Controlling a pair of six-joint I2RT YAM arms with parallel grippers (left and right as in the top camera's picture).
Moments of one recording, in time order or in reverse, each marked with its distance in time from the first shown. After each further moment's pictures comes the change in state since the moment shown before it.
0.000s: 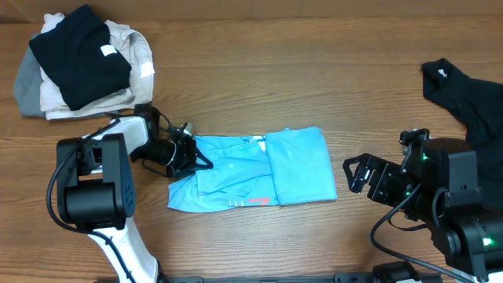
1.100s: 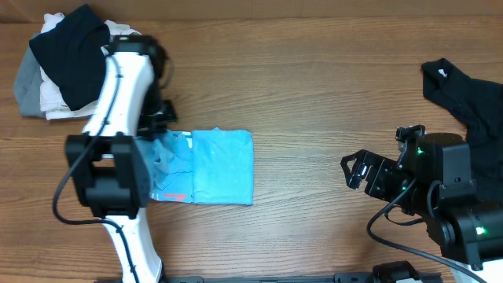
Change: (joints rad) left arm -0.159 0.083 0.764 -0.792 -0.888 -0.356; right arm 0.000 0.033 -0.016 0.026 0.000 0.000
